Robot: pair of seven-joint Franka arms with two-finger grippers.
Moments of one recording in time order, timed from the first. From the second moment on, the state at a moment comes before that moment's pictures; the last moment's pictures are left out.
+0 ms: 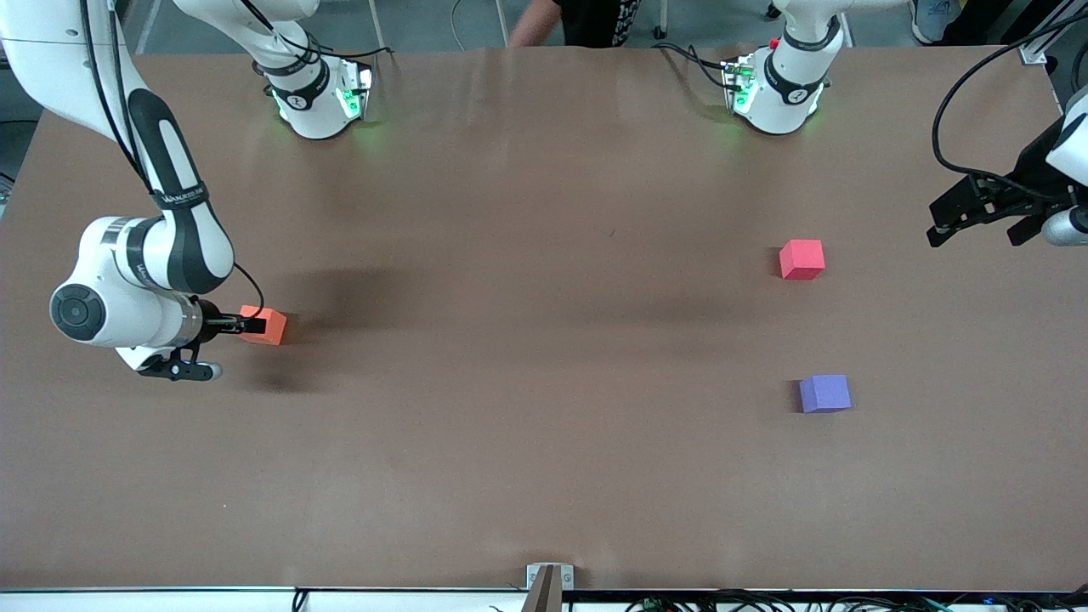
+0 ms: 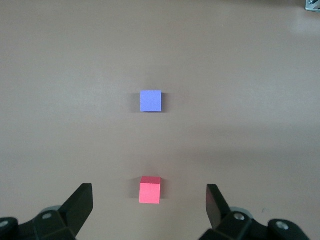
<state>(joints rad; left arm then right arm) 0.04 0.00 -0.12 -1.54 0.00 1.64 -0.08 -0.02 0.43 -0.06 -1.93 0.00 2.10 0.01</state>
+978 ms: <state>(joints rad) 0.04 0.00 -0.12 -1.54 0.00 1.64 -0.08 -0.03 0.50 -0.06 -1.94 0.03 2.13 0.01</state>
